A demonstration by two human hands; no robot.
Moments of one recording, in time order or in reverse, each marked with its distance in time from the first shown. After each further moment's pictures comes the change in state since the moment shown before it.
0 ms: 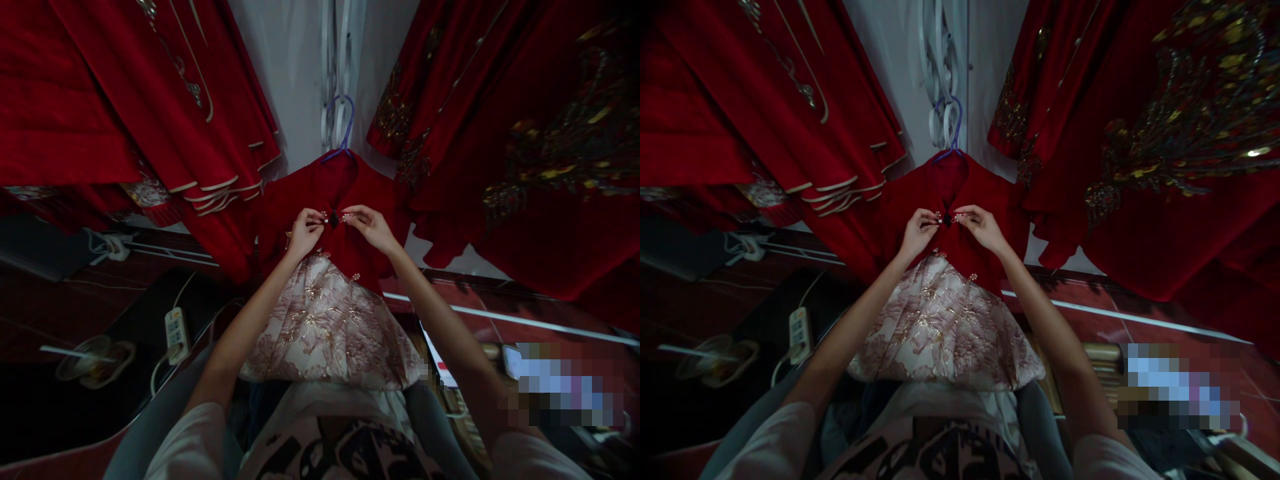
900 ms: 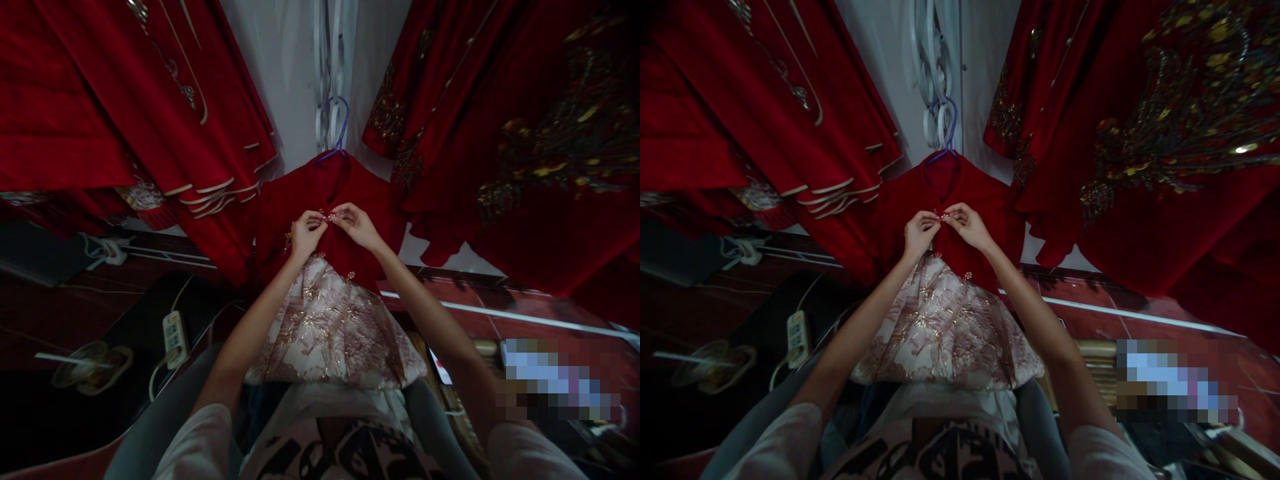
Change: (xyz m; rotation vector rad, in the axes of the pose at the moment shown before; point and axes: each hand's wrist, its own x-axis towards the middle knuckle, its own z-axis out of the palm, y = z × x) left_hand 0.002 -0.010 0.014 0.074 0.095 0.097; right_hand 0.010 0.007 0.020 0.010 -0.012 -0.051
